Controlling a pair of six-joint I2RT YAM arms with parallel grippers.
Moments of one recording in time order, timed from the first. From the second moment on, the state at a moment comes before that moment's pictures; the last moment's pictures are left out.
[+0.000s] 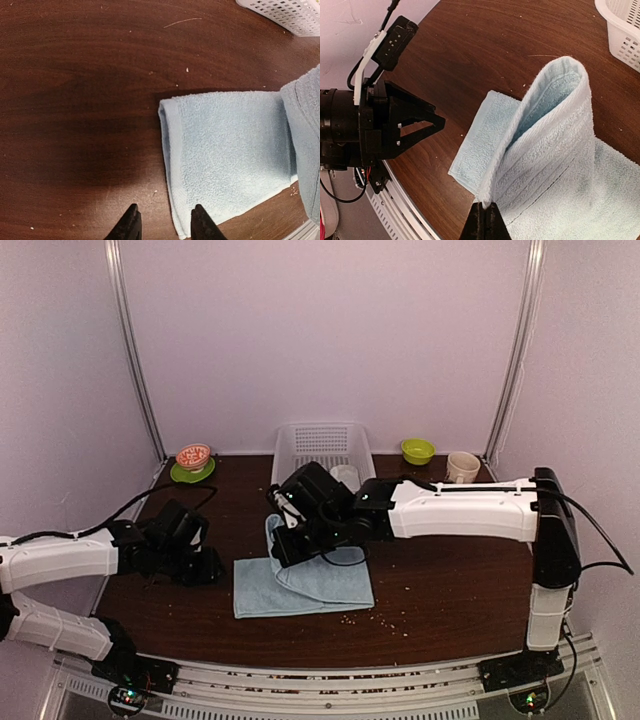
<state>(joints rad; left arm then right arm) -0.70 1.14 0.62 -0.47 -0.07 -0.76 1.13 1.95 1.63 -0.46 -0.03 0.56</state>
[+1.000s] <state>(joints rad) -0.70 1.13 0.58 -0.48 -0.07 -0.77 1.18 2.17 1.83 -0.50 -0.10 0.58</state>
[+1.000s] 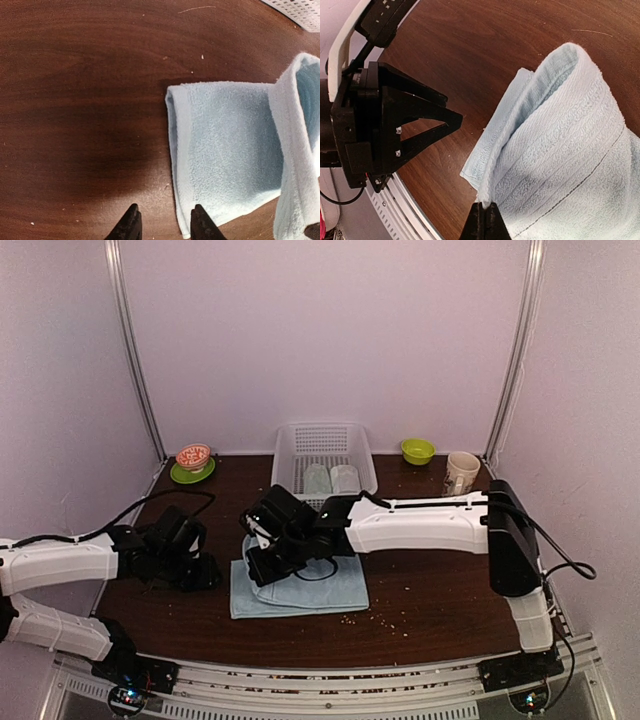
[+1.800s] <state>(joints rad) -0.70 1.10 0.57 -0.51 -0.08 -0.78 1.16 2.12 1.75 -0.45 -0.22 0.59</state>
